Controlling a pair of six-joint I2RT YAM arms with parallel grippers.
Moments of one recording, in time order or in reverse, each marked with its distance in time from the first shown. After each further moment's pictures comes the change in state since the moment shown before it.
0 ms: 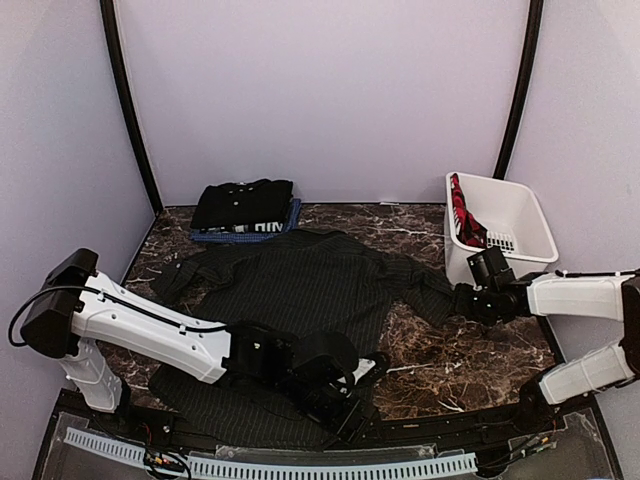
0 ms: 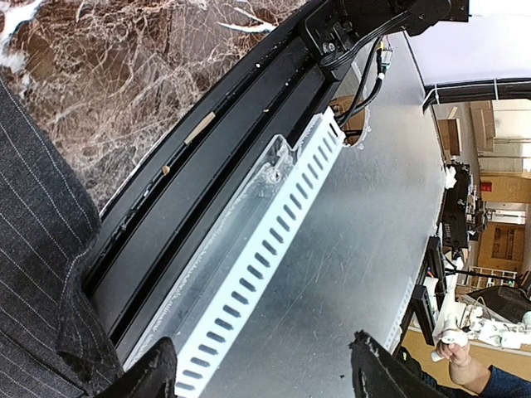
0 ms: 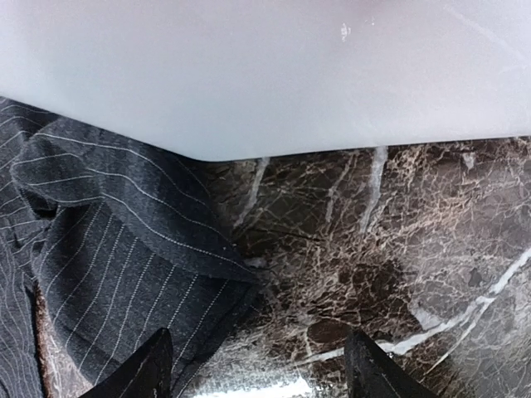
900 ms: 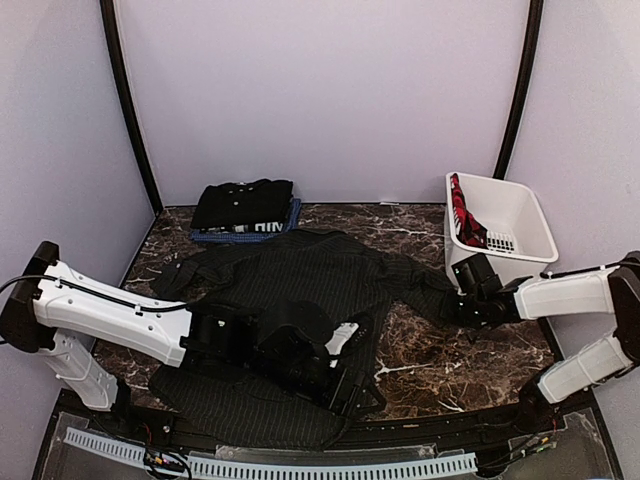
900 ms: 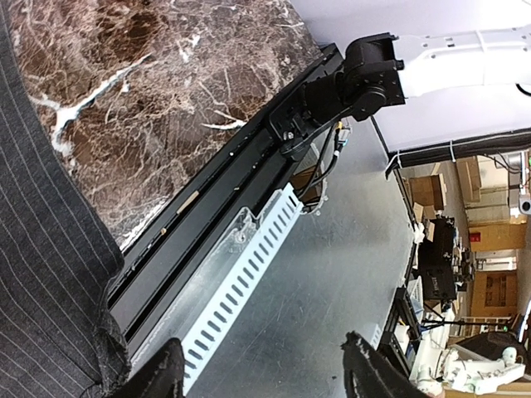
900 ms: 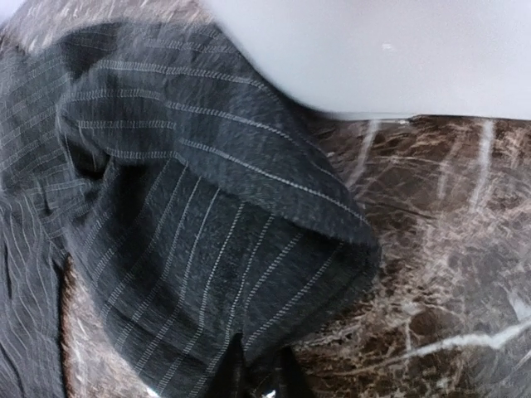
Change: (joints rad) left arm 0.024 -0.168 -0.020 0.013 -0.136 -0.045; right arm 0.100 0.080 -0.025 0.141 -0.037 0.043
